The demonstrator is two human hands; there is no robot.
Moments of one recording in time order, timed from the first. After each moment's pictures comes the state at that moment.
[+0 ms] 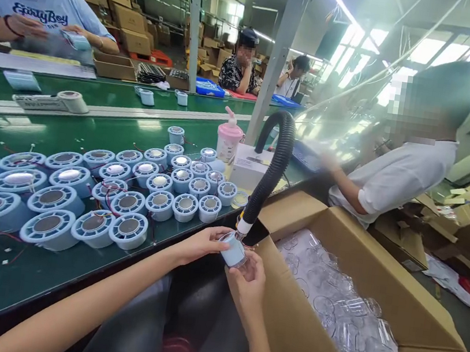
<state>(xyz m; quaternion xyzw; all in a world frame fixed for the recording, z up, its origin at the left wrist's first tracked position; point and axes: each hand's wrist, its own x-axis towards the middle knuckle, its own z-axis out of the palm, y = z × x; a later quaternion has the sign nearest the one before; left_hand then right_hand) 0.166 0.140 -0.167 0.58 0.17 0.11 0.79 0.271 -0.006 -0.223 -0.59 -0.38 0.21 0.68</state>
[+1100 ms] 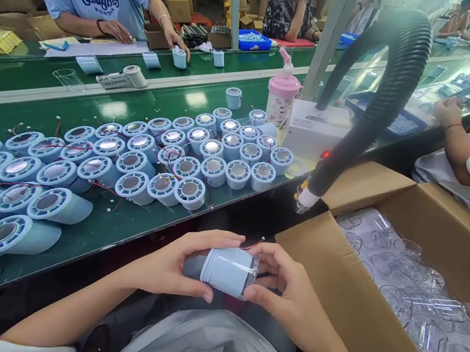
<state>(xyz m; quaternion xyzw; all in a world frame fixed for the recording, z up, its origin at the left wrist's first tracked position) 0.023 0.076 -0.102 0.76 0.12 0.15 0.62 0.232 -0.053 -0.114 -0.49 -0.44 0.58 0.47</state>
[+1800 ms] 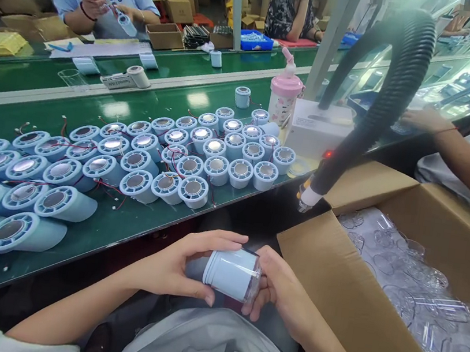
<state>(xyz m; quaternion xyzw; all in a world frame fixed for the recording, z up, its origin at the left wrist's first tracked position) 0.021 0.072 -0.107 0.76 0.08 0.19 0.62 0.215 -0.048 -0.122 -0.48 -0.26 0.69 0.47</state>
